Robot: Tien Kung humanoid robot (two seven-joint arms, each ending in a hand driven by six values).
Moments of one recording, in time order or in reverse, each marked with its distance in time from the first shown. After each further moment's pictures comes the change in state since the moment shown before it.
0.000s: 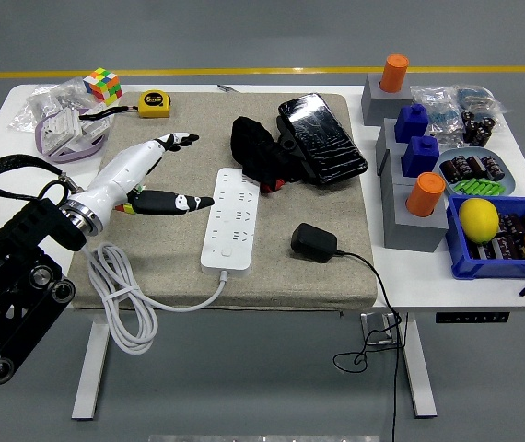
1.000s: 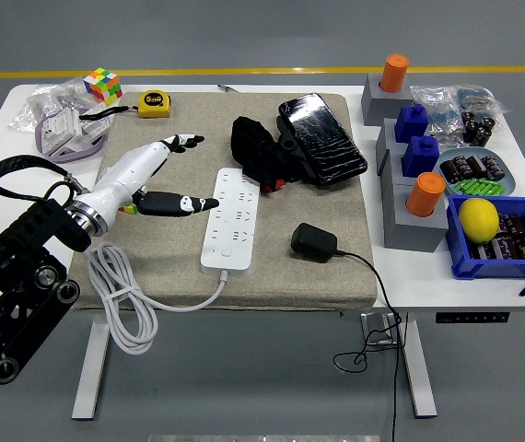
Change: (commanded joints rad) left arm -0.004 -0.016 0.016 0.007 -0.004 -0.002 -0.001; right arm 0.004 -0.004 -0.018 -0.001 0.007 -0.001 -0.003
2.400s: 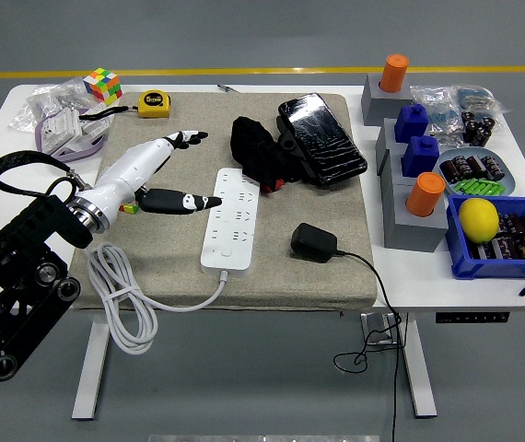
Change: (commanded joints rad) left arm -0.021 0.019 0.021 -0.007 -0.003 0.007 -0.003; right arm 0.009 -0.008 -0.004 0.001 0.000 0.008 -0.003
